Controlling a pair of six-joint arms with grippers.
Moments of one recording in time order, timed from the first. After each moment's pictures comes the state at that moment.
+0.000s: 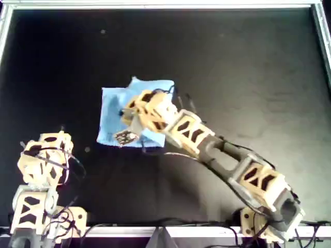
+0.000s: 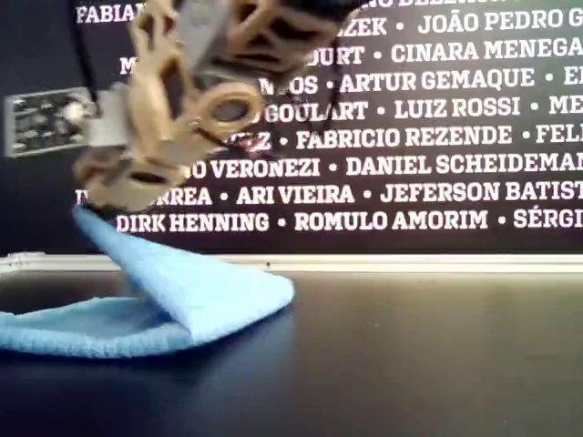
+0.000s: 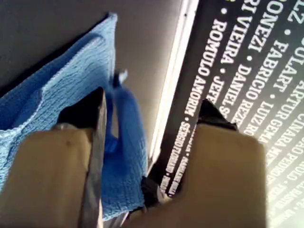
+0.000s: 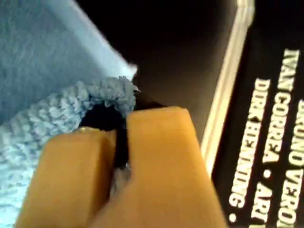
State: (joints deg) left arm -1.1 174.6 173.0 19.1 3.3 -2.4; right arm 53.4 47.5 51.7 22.9 -7.6 10.6
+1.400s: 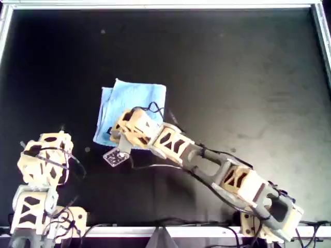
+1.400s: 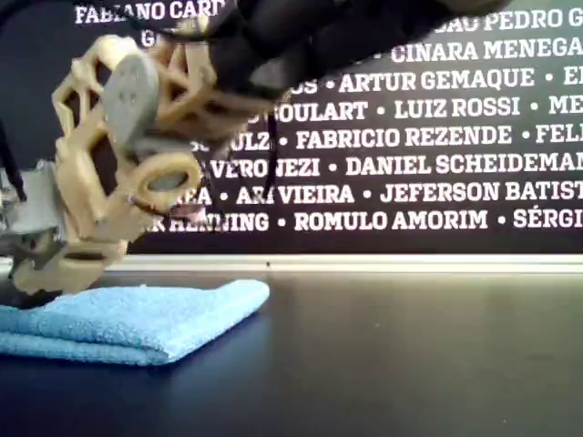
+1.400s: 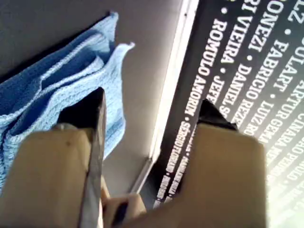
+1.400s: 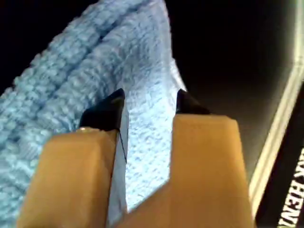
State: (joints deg) left arm -1.1 174.6 173.0 19.1 3.3 -2.4; right arm 59.6 31.8 34.2 33.6 -7.6 10.1
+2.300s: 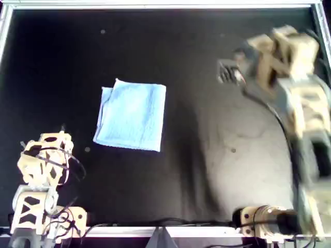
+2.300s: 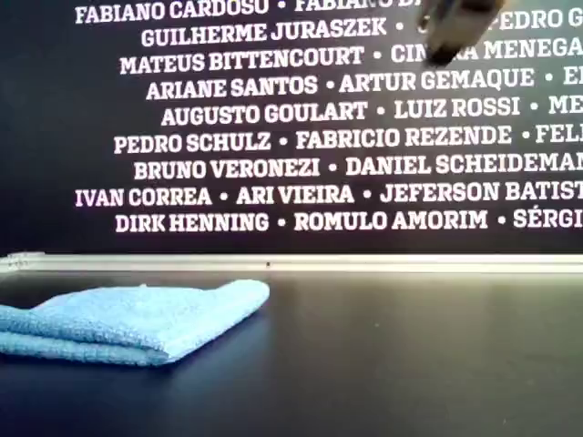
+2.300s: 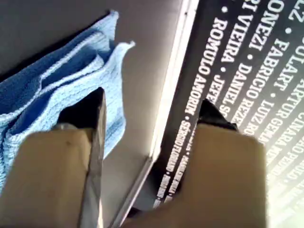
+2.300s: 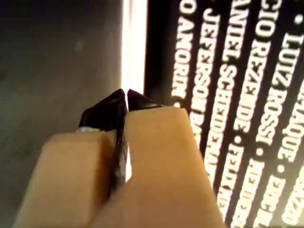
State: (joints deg) left arm -1.1 174.6 173.0 19.1 3.4 -2.4; right arm 10.5 96.1 72.6 53.0 -7.5 1.9
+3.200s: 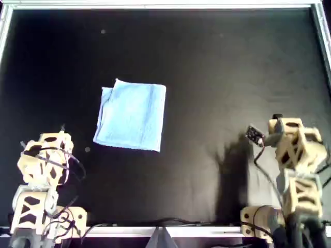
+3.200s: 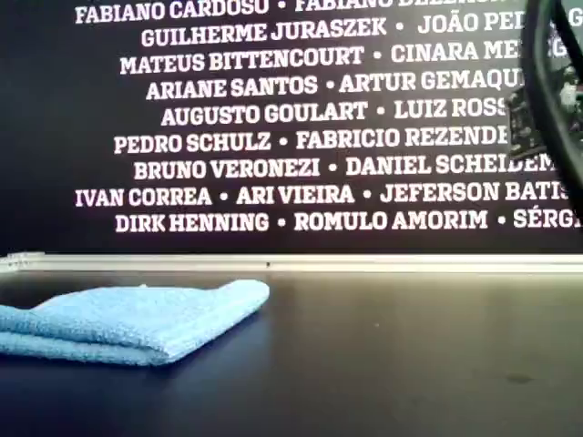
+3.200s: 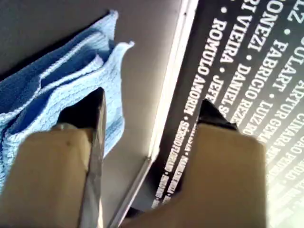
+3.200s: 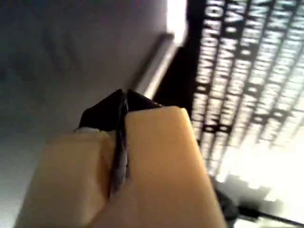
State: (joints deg) left arm -1.1 174.6 173.0 19.1 3.4 -2.7; right arm -8.7 144.9 161.5 1.1 -1.3 2.0
